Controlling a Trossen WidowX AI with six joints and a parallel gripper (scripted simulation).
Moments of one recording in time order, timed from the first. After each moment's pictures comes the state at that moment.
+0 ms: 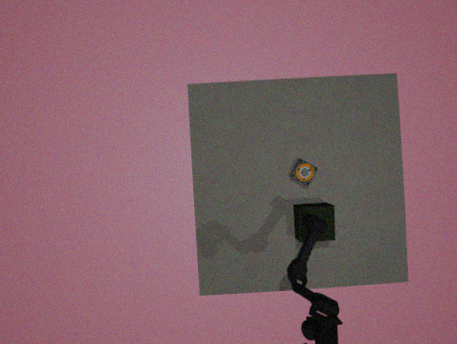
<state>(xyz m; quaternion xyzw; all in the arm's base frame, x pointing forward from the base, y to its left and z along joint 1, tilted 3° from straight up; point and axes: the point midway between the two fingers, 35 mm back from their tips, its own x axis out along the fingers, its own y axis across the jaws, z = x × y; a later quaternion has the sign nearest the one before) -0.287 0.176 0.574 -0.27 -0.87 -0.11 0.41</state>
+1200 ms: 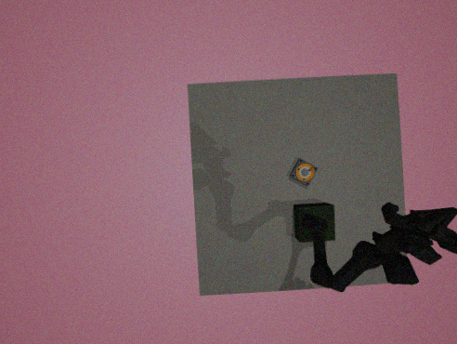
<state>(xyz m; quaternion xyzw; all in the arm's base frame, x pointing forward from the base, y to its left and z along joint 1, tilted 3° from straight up) 0.185 -0.076 0.596 -0.14 -0.33 -0.20 0.91</state>
